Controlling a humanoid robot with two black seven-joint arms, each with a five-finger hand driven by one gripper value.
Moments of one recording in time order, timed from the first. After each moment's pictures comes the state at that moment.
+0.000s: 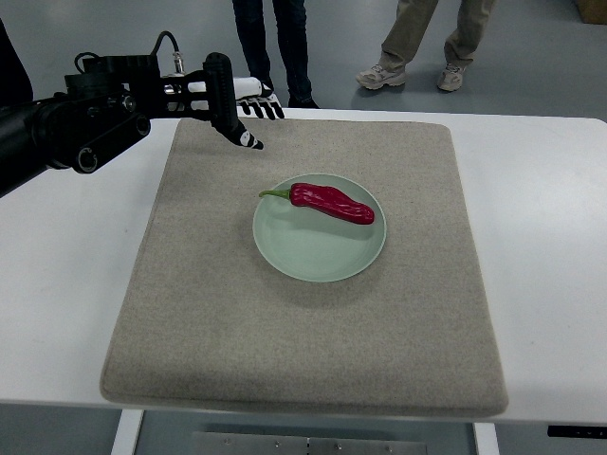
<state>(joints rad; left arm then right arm) -1.30 0.28 -0.05 -0.53 1.13 -0.21 -0.26 0.02 0.00 0.07 0.12 -0.17 0.18 0.06</state>
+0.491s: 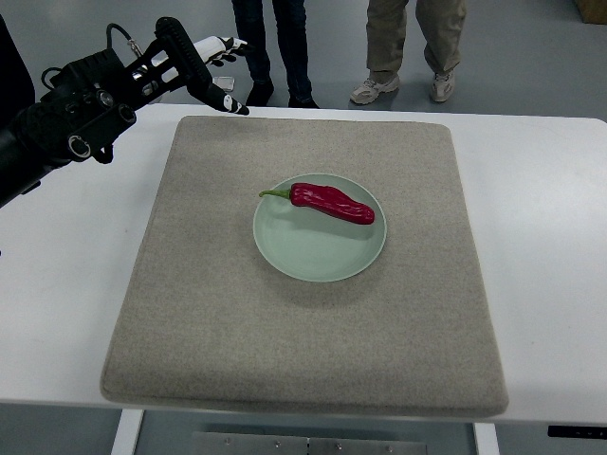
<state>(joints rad) -1.24 0.24 -0.06 -0.42 0.74 -0.03 -0.26 0.02 0.00 0.07 0.12 -0.17 0.18 0.06</state>
